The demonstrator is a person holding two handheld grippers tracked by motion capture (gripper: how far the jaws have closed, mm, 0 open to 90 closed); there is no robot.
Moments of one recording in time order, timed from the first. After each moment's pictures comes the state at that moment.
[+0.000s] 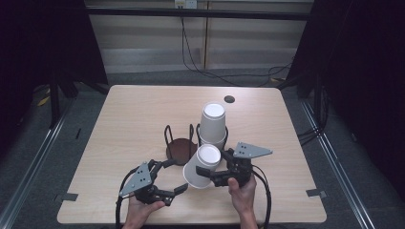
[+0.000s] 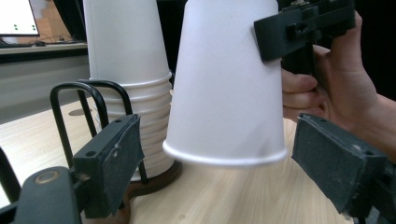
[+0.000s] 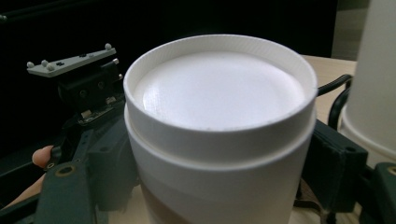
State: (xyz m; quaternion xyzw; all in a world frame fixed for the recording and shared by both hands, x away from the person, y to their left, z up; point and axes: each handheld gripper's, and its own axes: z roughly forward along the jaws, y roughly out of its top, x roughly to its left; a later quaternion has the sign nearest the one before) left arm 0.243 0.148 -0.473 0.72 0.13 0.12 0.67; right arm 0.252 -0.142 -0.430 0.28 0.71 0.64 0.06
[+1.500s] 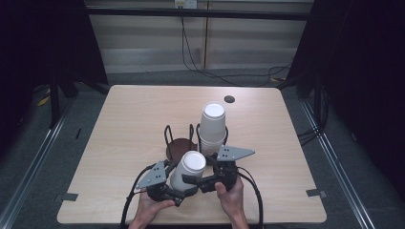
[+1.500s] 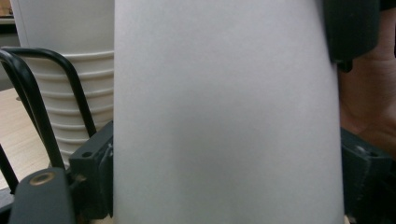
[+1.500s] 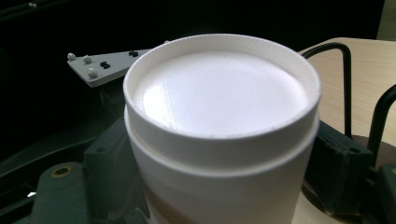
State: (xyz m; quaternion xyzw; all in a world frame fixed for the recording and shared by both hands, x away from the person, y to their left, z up) left arm 0.257 0.122 -0.487 0.76 0.11 0.06 0.64; right arm 0.253 -0.109 -0.438 0.25 0.73 0.64 0.01
